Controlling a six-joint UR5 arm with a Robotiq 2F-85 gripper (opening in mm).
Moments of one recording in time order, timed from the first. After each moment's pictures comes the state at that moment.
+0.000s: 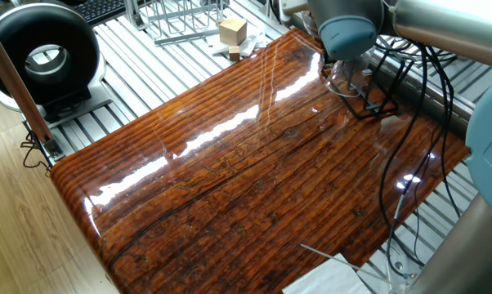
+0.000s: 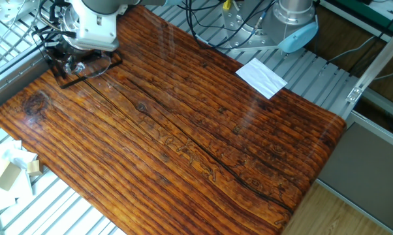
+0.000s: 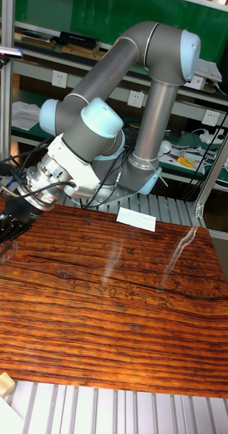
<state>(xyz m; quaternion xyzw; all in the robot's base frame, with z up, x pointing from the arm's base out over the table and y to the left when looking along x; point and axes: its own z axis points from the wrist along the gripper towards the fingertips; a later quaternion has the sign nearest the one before) 0.567 -0.253 0.111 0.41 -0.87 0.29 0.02</state>
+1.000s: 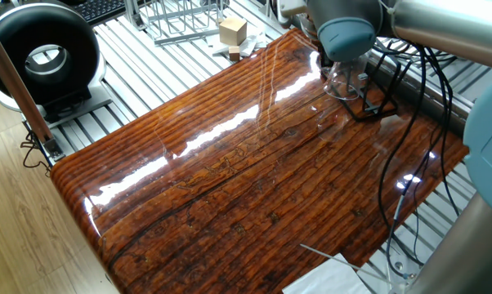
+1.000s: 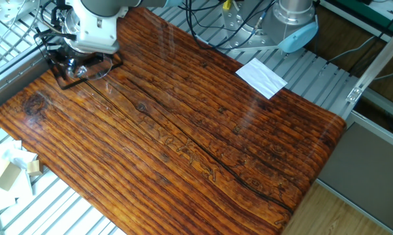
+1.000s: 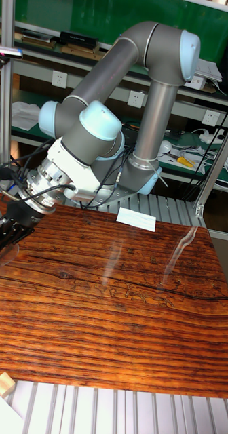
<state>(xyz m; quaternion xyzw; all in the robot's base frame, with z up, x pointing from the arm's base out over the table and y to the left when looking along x) 0.568 -0.244 0.096 0.40 -0.88 0.27 0.01</state>
